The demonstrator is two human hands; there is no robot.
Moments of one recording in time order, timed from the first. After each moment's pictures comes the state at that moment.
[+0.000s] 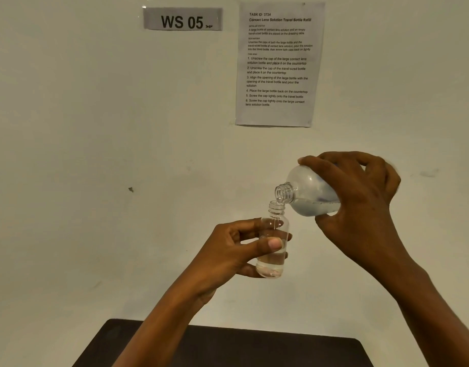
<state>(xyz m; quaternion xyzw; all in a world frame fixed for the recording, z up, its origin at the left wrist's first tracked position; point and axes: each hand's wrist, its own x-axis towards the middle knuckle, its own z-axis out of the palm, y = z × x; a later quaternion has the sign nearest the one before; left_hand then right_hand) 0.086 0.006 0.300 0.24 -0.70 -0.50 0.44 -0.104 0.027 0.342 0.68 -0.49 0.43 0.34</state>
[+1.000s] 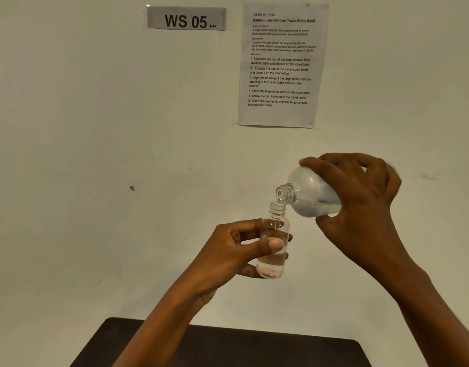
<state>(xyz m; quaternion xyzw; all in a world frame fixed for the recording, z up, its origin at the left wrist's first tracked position) 0.089 0.006 0.300 0.24 -0.70 -0.50 0.44 -0.101 0.028 0.342 0.68 -0.49 0.42 0.34</state>
